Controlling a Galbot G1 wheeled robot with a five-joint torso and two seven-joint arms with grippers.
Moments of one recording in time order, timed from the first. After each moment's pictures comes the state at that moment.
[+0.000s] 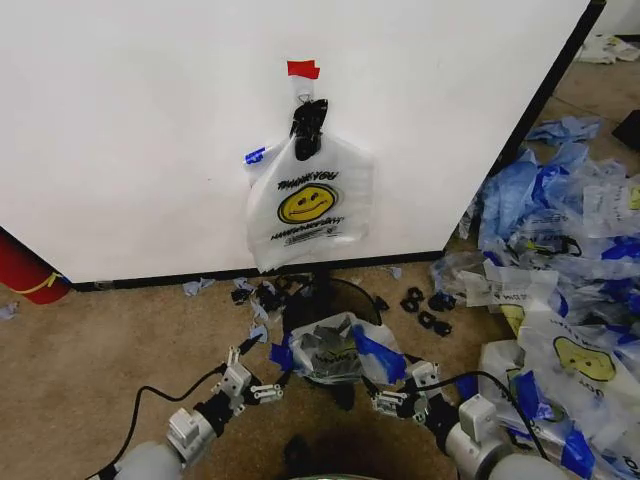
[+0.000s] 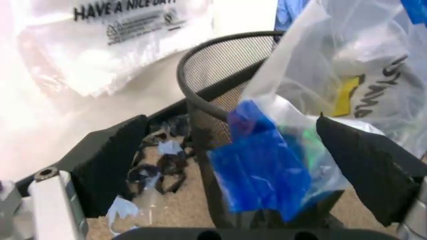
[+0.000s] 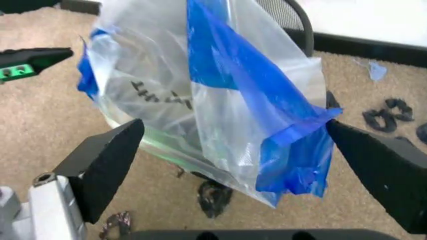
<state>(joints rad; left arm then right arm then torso) 1.29 -0.54 0.12 -1.96 -0.46 -0.38 -0.19 -1.63 0.77 0.22 2.38 0.55 -0.35 0.25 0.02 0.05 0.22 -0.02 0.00</state>
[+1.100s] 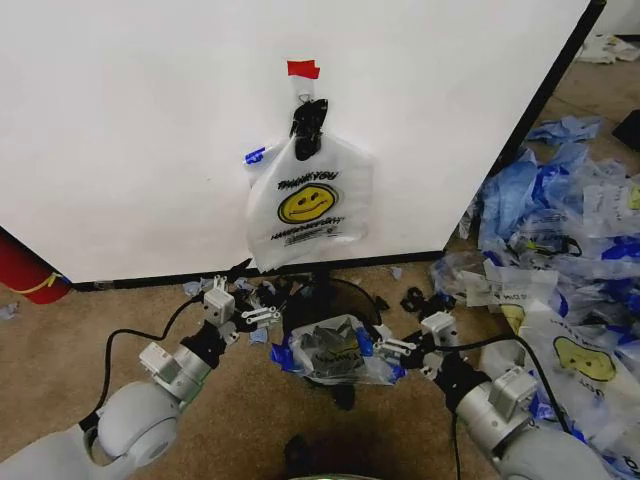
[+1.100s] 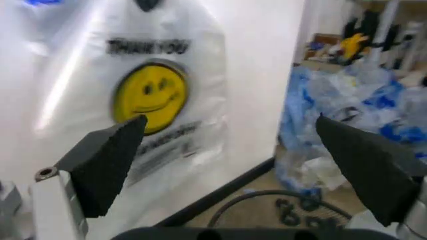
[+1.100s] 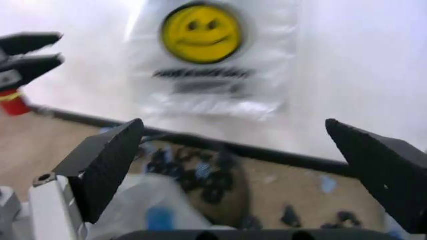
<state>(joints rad) 1.13 -0.59 -0.01 -2.09 -0.70 -0.32 -0.09 -1.58 0.86 0.40 2.45 0.52 -0.23 0.21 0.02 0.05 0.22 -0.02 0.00</state>
